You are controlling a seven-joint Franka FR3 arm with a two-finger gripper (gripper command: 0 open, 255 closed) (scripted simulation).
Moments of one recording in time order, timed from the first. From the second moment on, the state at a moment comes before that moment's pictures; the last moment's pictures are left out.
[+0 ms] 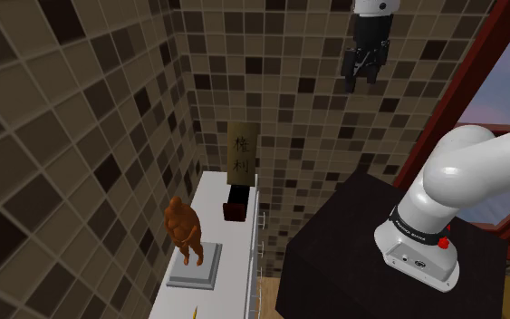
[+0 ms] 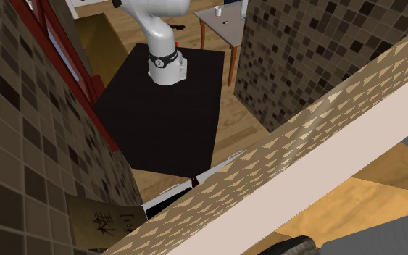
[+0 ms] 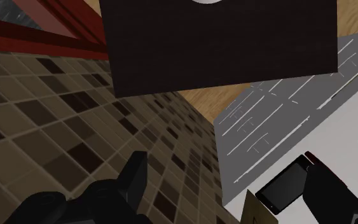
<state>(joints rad) 0.00 -0.82 -0.04 -2.38 -0.05 1.45 0.15</state>
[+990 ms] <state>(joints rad) 0.10 -0.54 0.03 -2.53 0.00 1.90 0.13</state>
